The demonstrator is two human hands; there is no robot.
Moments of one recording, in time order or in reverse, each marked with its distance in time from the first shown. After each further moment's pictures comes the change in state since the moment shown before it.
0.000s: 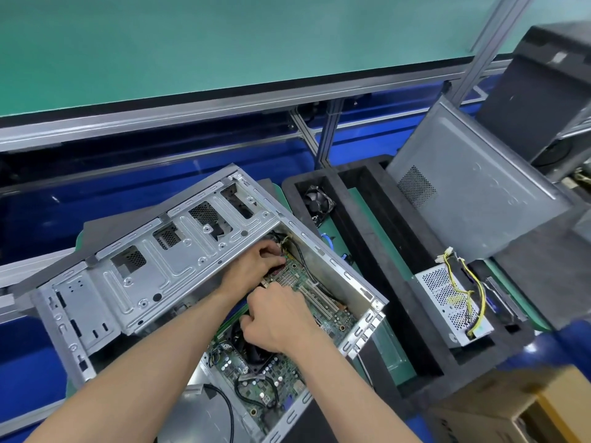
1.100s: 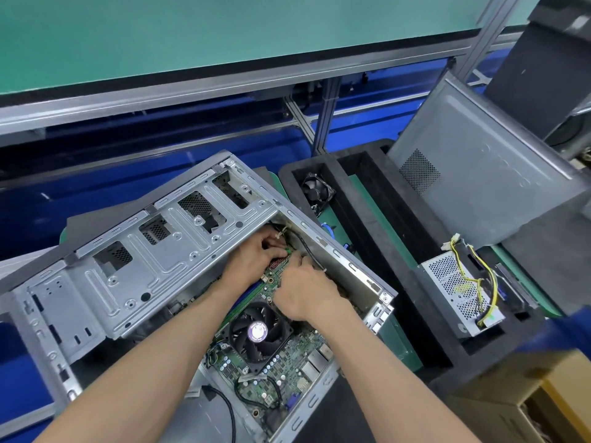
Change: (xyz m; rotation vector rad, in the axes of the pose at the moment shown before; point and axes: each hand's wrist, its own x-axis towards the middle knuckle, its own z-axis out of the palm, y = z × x) left_hand 0.013 -0.008 0.009 0.086 0.015 0.103; right_hand 0.017 0.037 -0.017 0.149 -0.284 0.446
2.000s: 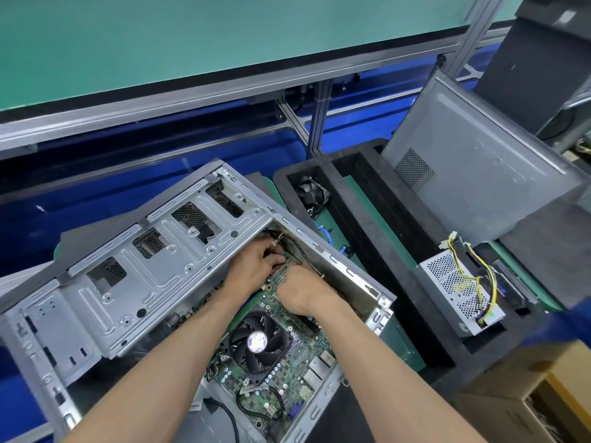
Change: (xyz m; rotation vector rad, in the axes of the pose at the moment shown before) left_hand 0.001 0.002 0.004 0.189 0.033 0.093; right_hand 0.023 0.007 -0.002 0.247 -0.092 0.106
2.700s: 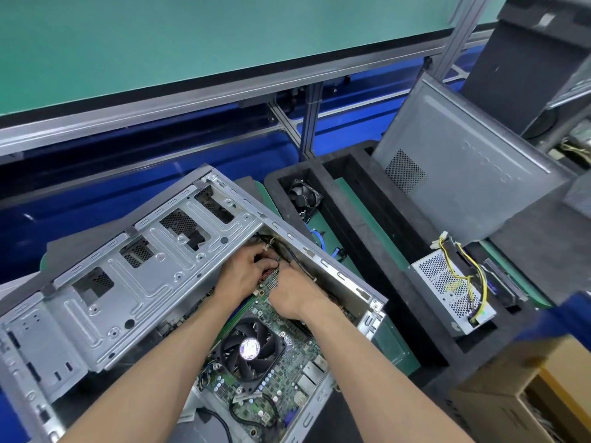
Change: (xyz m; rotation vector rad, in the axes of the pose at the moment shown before) left_hand 0.001 -0.001 -0.002 -0.110 -0.036 0.008; right_hand -0.003 -0.002 -0.002 0.020 0.038 -0.029
